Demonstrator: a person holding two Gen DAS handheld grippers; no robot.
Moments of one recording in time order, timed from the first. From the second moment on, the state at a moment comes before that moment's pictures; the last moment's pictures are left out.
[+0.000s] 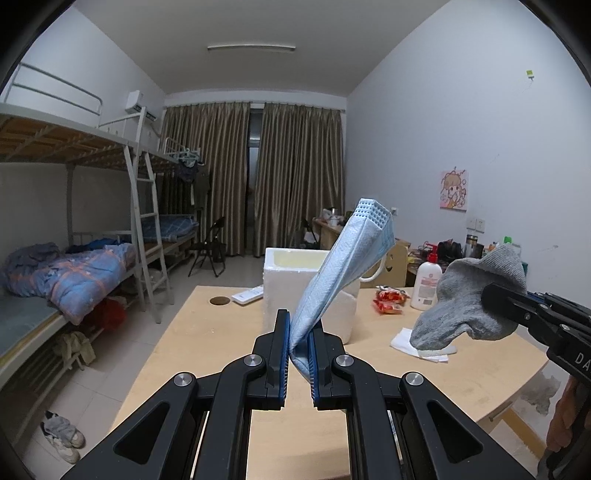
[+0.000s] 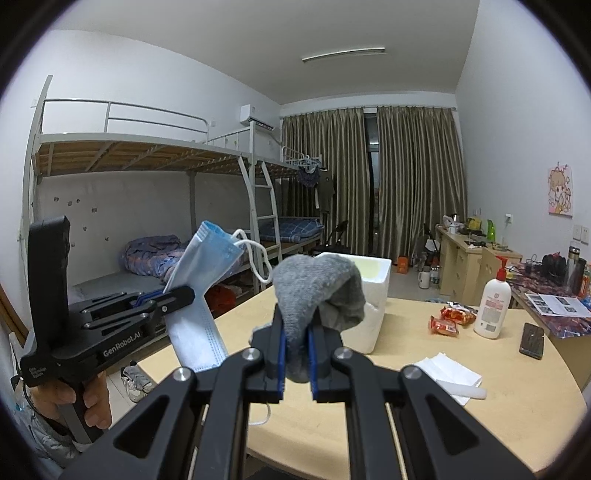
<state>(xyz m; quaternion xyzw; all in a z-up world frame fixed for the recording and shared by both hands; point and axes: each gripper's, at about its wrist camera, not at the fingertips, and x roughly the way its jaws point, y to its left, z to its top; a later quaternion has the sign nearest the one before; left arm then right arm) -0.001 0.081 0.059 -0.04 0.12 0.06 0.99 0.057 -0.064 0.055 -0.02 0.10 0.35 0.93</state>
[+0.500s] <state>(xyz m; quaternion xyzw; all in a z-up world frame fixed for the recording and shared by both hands) 0.049 0.078 0.069 -0.04 0.14 0.07 0.99 0.091 -0.066 0.063 -0.01 0.12 0.35 0.93</state>
